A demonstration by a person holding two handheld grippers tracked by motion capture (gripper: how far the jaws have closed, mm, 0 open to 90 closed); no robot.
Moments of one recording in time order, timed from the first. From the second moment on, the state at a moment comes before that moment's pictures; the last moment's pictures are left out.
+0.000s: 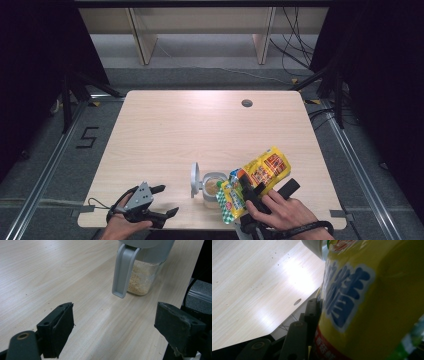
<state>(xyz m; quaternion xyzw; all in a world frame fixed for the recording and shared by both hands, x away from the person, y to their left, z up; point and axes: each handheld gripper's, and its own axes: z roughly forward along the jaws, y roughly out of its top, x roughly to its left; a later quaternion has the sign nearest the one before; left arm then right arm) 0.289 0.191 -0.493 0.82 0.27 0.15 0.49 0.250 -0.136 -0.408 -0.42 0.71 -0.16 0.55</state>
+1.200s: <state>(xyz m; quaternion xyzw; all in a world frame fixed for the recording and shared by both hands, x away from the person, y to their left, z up) 0.287 0.190 -0.494 0.81 0.28 0.13 0.49 0.250 -0.137 -0.407 -0.41 0.71 -0.16 0.55</state>
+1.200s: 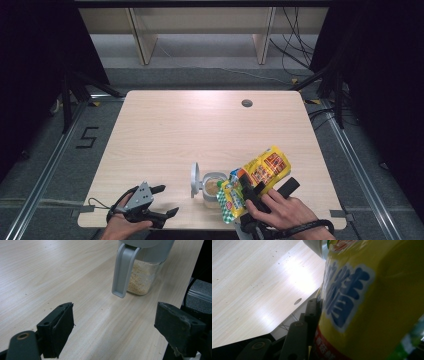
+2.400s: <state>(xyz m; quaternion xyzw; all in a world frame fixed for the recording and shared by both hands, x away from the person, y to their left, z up) 0.289 0.191 -0.493 0.82 0.27 0.14 0.49 0.251 -0.139 -0.407 -0.41 0.72 -0.15 0.55</state>
